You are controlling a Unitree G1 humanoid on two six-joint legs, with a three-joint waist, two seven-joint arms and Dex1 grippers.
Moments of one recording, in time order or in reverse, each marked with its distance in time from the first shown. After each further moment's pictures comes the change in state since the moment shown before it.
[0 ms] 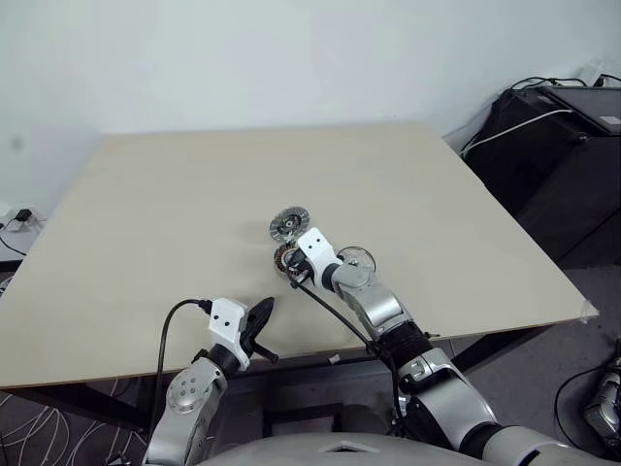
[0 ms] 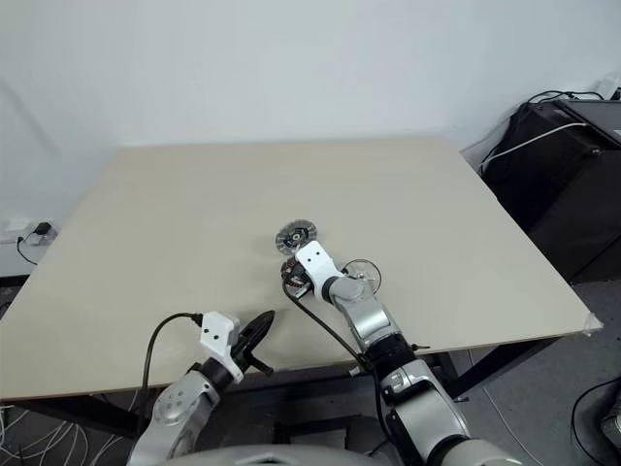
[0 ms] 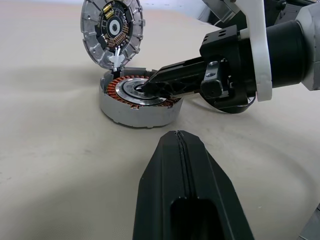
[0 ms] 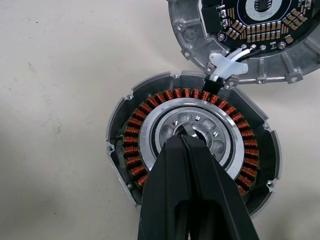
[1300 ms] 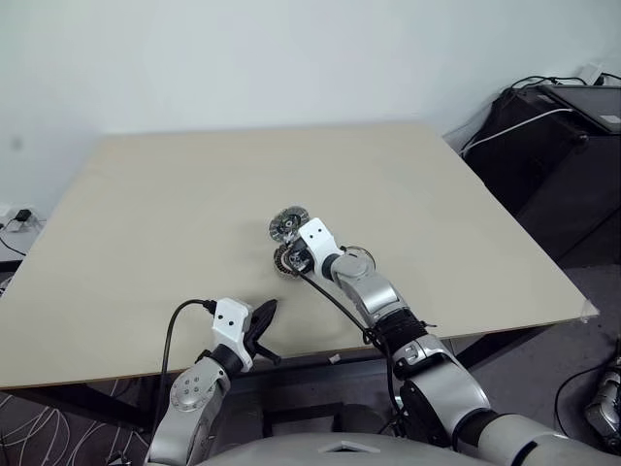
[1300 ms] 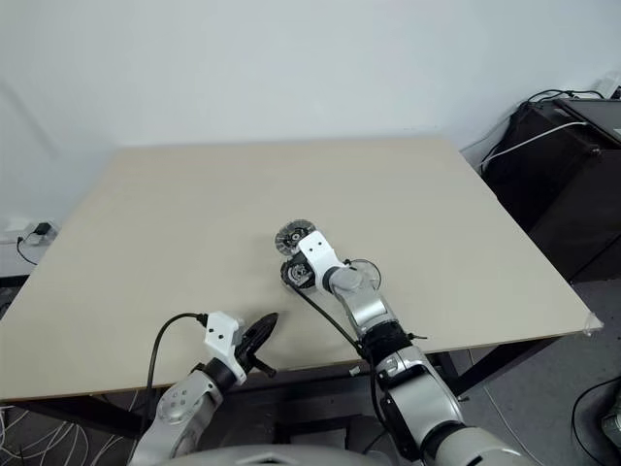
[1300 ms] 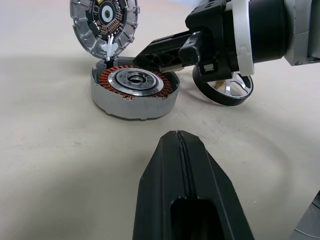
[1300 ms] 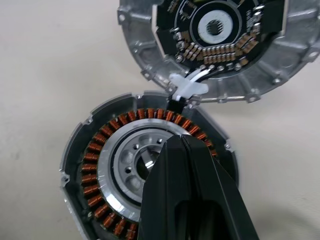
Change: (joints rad) left arm -0.004 0.001 -0.017 -0.004 0.001 0.034 0.012; right arm -0.083 0.022 -0.047 0.123 -0.019 -0.047 -0.038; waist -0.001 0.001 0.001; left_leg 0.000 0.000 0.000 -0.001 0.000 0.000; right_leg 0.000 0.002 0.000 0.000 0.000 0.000
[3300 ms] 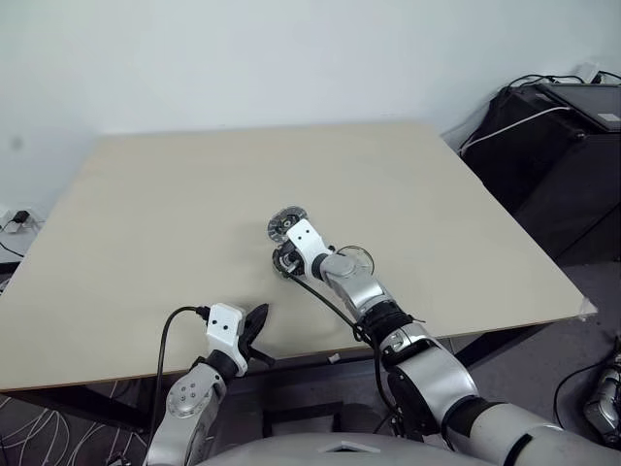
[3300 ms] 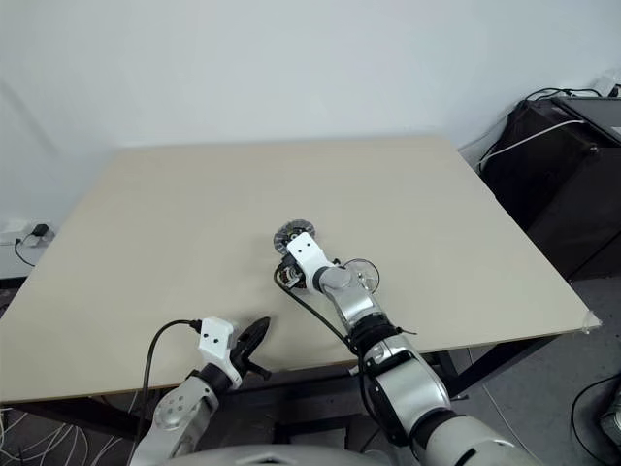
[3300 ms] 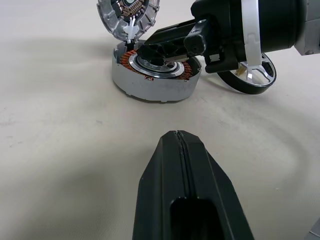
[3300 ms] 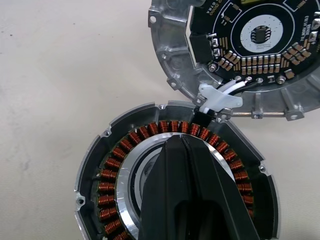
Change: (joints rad) left arm 0.023 -0.006 0.021 0.027 0.005 -0.018 0.043; right arm -0.085 0.056 -0.017 0.211 -0.032 -0.129 0.001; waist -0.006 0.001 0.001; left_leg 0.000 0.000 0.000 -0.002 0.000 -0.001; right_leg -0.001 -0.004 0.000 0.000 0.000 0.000
